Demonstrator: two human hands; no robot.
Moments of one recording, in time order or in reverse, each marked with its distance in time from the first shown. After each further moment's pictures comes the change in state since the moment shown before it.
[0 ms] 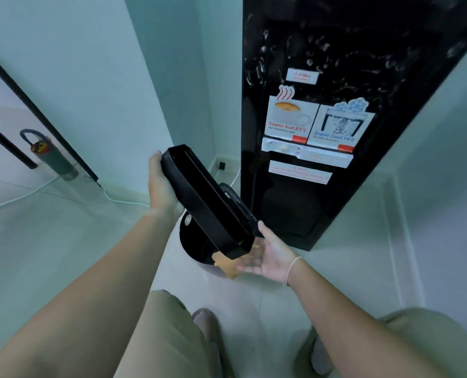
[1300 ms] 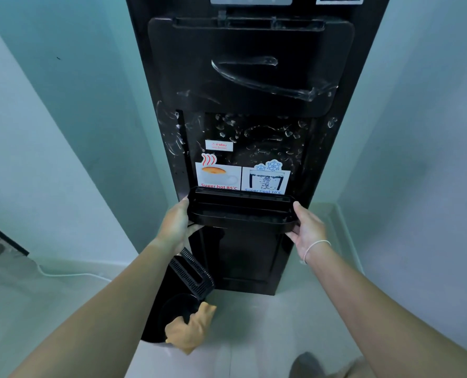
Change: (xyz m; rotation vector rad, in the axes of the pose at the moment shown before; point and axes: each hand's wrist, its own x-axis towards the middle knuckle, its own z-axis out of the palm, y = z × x) left_hand 0.036 -0.068 0.127 0.490 -0.402 -0.114; right_hand -0.077 -0.175 -0.078 0.293 0.499 -0.797
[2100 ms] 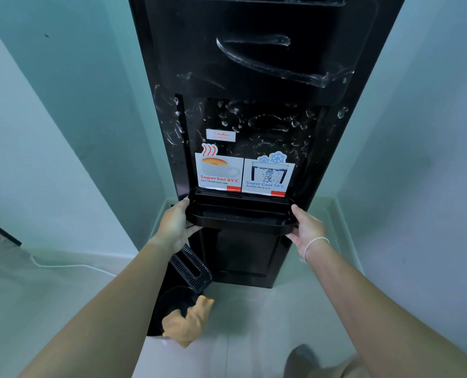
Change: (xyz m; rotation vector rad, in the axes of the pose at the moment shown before) left_hand 0.004 -0.015 -0.004 -0.093 0.081 -0.161; right_hand 0.013 0.014 -0.005 -0.087 0.095 0.059
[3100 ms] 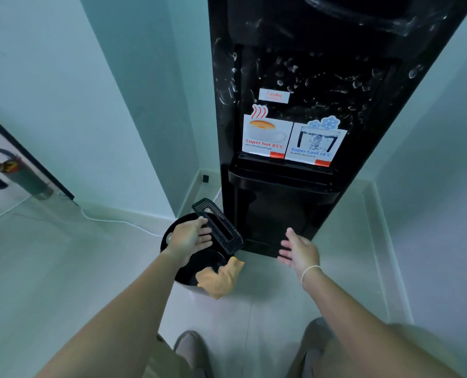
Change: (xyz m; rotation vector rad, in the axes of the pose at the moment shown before) left_hand -0.046 -0.072 -0.093 0.104 0.141 -0.174; right_hand -0.052 0.122 -0.010 -0.350 -0.084 0.126
